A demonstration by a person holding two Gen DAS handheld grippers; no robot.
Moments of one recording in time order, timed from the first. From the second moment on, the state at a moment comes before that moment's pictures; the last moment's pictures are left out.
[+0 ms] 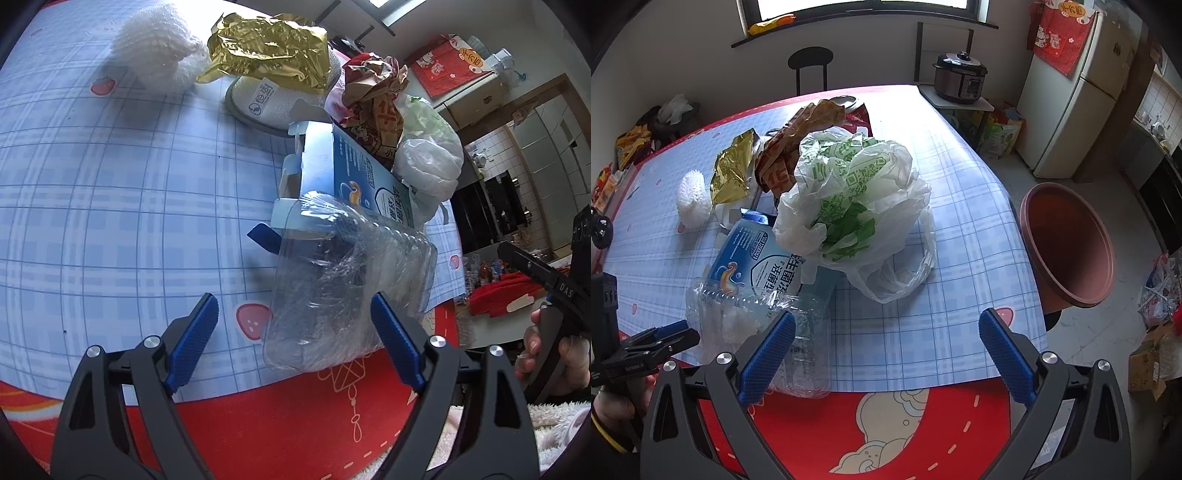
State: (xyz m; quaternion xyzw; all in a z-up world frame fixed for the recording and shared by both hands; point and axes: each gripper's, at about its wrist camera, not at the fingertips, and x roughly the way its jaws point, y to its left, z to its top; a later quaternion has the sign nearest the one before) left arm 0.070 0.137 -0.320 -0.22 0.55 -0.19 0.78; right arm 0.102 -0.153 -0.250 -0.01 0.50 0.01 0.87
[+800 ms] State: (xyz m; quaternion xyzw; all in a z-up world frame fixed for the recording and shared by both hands) left arm 0.105 0.099 -0.333 -0.19 0.54 -0.31 0.76; right arm 0.089 -0.145 -0.260 0.01 0.50 -0.04 0.86
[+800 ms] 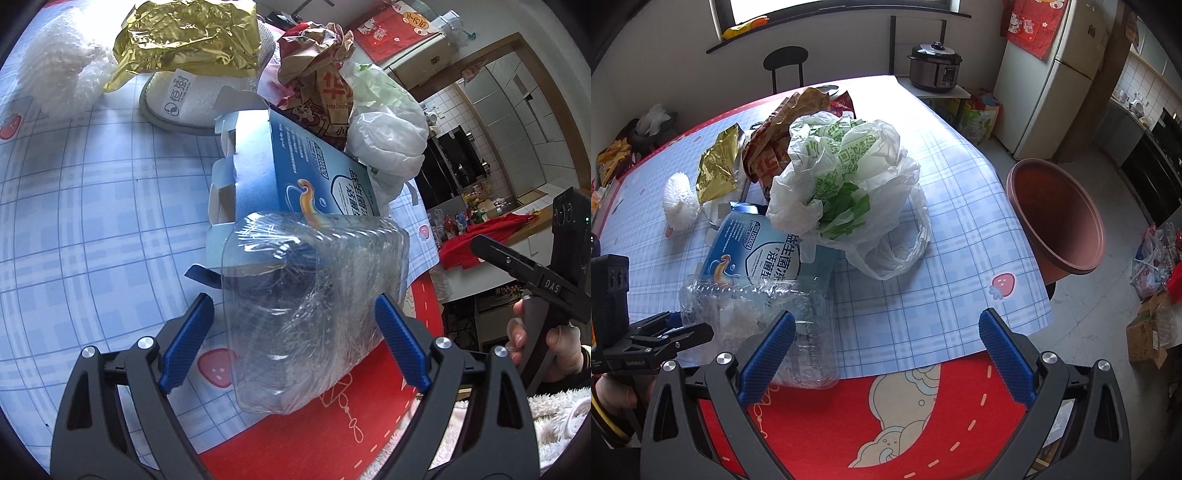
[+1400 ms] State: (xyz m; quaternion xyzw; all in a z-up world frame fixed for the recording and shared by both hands) left arm 0.097 0.087 -0.329 -0.17 0.60 -0.27 0.74; right arm 0.100 -0.150 -0.263 0.04 0.50 -0.02 0.86
